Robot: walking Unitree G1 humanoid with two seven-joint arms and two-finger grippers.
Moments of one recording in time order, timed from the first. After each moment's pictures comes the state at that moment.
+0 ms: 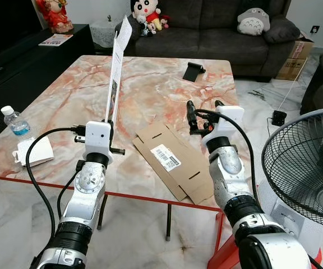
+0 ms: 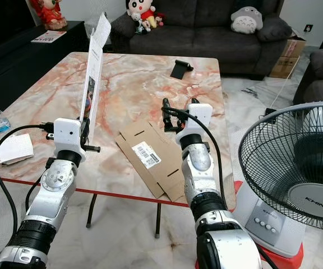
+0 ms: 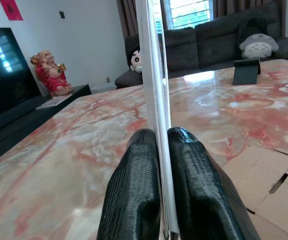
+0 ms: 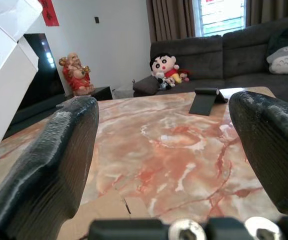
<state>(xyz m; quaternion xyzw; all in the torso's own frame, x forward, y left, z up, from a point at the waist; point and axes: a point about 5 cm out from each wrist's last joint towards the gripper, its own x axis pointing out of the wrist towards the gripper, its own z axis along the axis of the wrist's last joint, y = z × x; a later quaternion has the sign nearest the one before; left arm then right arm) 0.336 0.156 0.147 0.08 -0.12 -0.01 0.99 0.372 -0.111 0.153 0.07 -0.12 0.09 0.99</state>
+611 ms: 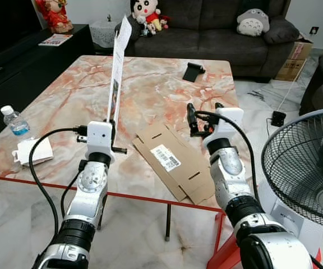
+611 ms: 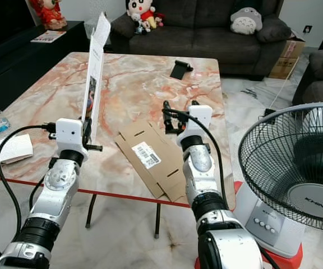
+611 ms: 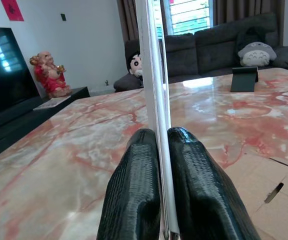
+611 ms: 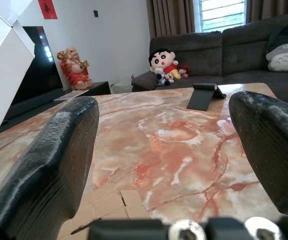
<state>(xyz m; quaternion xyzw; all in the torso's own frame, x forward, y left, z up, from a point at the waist) 0.339 0.152 0.149 0.07 -0.13 -0.01 0.99 0.371 -0.115 0.147 0.06 -0.12 0.09 0.99</state>
